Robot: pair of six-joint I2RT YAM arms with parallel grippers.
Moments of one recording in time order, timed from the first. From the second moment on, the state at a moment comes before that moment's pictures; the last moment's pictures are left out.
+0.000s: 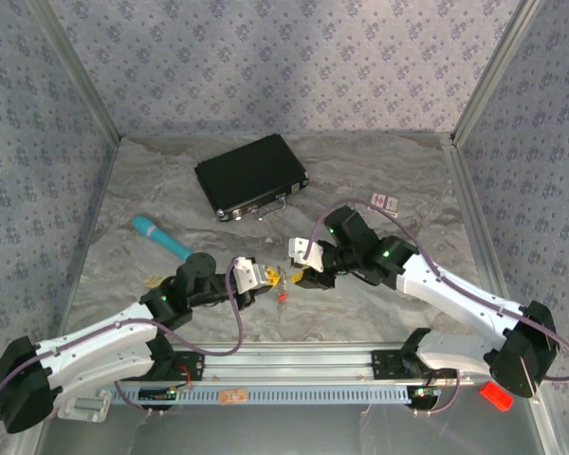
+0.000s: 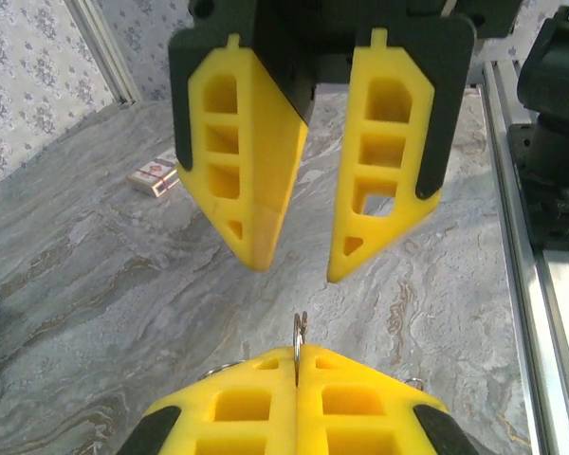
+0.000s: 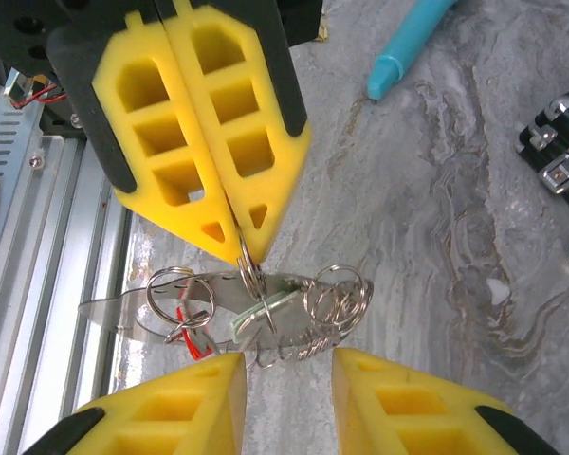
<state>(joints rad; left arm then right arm) -0.92 0.82 0.38 0.17 0.32 0.25 0.81 1.15 0.91 -0.53 -0.49 -0.55</state>
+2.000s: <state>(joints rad) -0.92 0.84 0.44 0.07 0.33 0.33 0.92 1.28 1.10 -0.74 -0.38 -0.69</state>
